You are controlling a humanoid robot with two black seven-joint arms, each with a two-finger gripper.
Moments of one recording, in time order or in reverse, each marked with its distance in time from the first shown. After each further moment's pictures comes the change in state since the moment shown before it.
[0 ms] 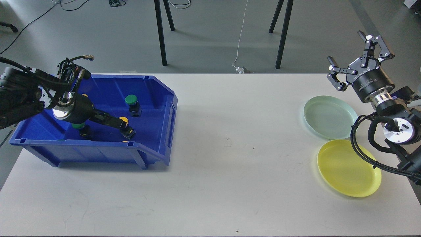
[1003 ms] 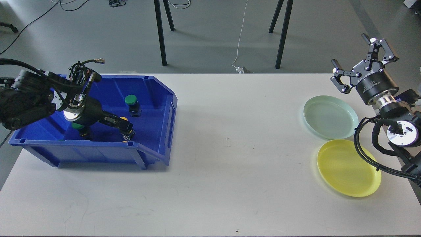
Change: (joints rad) left arm 0.022 -0.046 -0.016 0.020 -0.015 0.000 0.000; right arm -0.028 -0.013 0.006 -0.001 -0.001 0.000 0.000
